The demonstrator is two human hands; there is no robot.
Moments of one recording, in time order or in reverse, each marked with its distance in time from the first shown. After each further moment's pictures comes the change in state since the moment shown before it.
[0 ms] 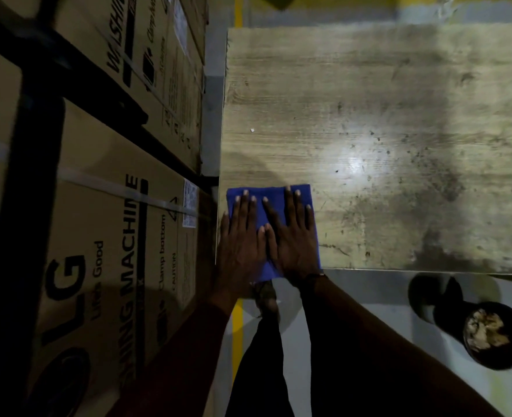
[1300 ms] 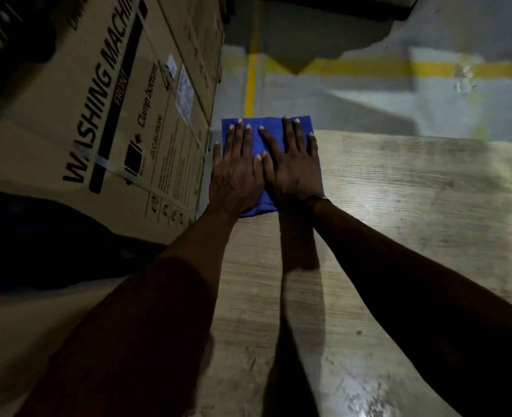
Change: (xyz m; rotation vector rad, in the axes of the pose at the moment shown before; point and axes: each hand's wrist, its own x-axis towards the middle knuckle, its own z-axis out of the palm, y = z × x) left_hand 0.422 -0.040 -0.018 0.022 0.272 0.038; right_hand 0.431 0.063 -0.005 -0.056 0.055 -0.102
